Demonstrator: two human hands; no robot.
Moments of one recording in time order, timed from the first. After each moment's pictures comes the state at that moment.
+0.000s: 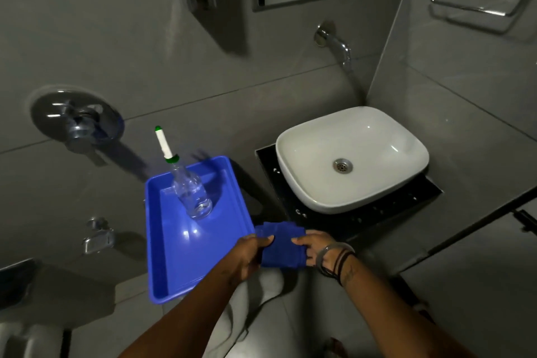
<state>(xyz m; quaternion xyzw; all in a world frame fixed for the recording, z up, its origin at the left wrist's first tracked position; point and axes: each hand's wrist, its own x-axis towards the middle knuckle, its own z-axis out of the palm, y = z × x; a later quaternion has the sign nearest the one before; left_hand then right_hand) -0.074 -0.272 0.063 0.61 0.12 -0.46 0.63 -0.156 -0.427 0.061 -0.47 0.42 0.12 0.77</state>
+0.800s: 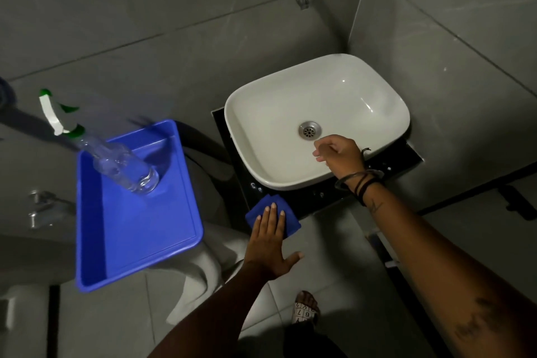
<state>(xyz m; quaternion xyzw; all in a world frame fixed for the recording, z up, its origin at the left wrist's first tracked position) -0.166 -0.403 -0.065 0.89 -0.40 -0.20 0.04 -0.145 -0.644 0.081 -0.74 0.33 -0.12 0.57</state>
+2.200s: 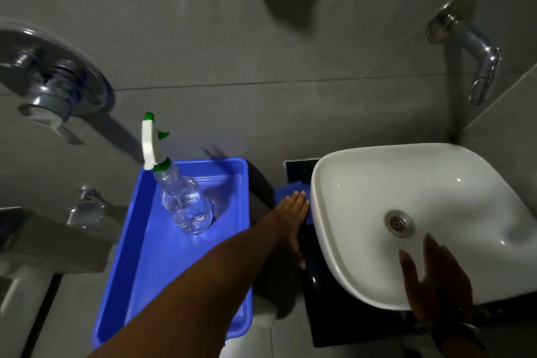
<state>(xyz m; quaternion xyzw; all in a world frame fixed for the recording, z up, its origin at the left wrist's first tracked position) 0.115 -0.411 -0.038 0.87 -0.43 -0.25 0.02 -0.105 -0.625 0.032 -0.93 0.35 -0.03 0.10</state>
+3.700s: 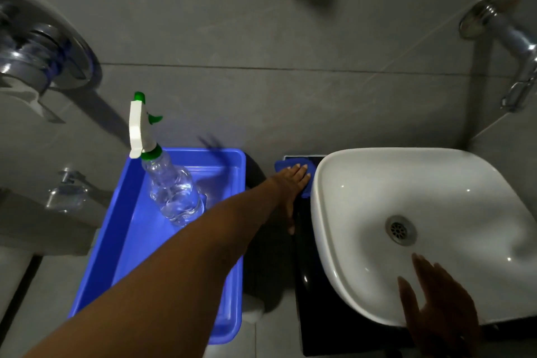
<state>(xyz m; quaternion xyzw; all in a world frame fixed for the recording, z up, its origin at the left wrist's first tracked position) 0.187 -0.438 -0.018 0.86 -0.45 -0.24 -0.07 -0.115 -0.618 0.033 -0.96 0.29 0.01 0.04</state>
